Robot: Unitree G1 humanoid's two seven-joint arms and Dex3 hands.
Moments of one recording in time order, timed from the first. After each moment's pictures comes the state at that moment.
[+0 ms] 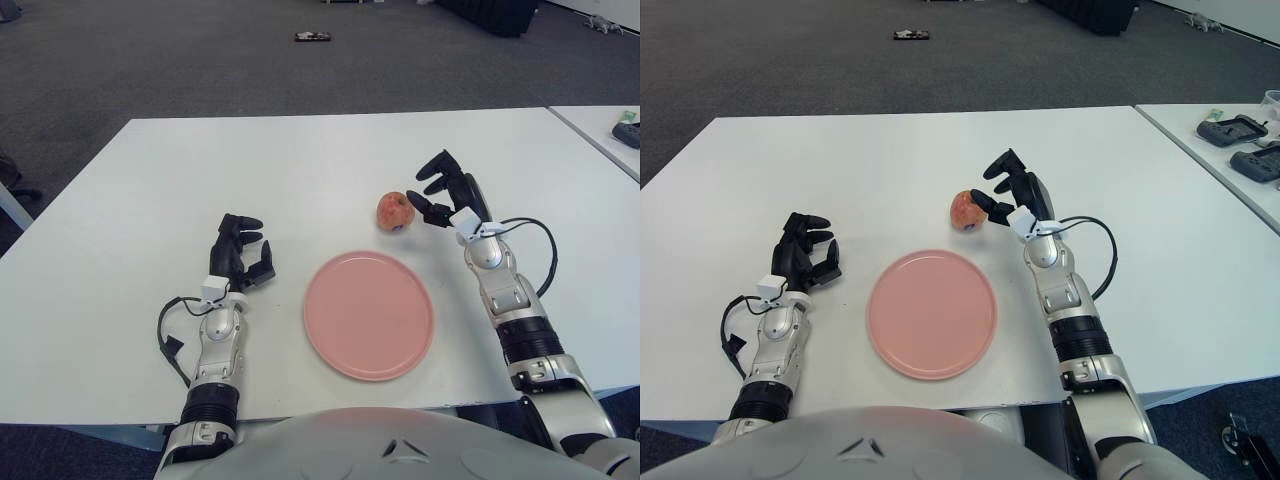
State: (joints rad) left arm 0.04 -0.04 0.13 0.42 -0.03 -0.30 0.06; right arm -0.30 -0.29 0.13 0.28 -0.39 -0.18 -0.04
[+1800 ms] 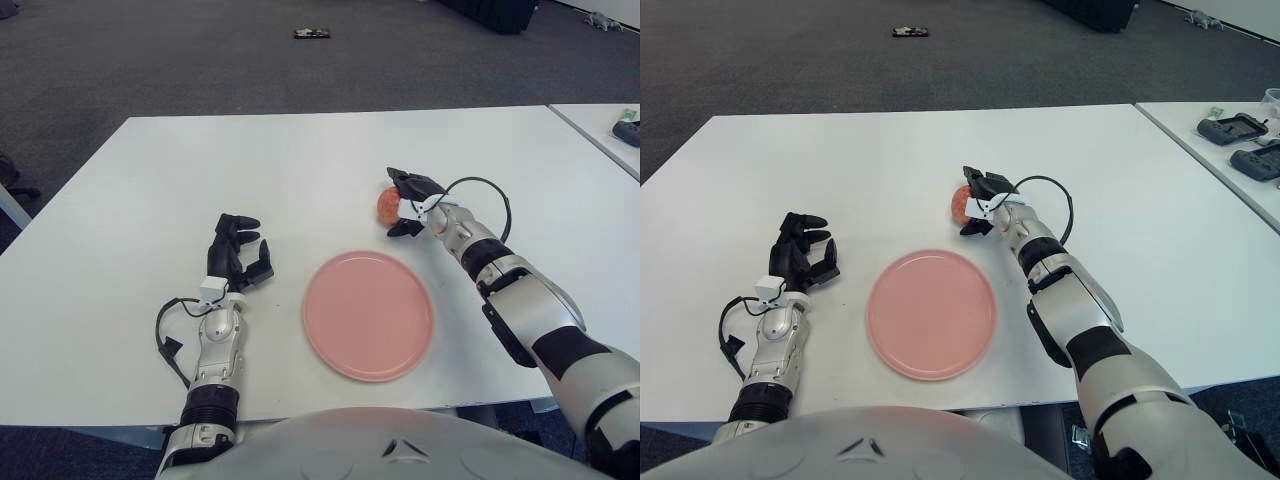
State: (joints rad) left arm 0.05 -0.05 0.13 0.39 -0.03 -0.28 0.08; right arm -0.84 -0.20 0.50 1.21 -0.65 -0.17 -0.06
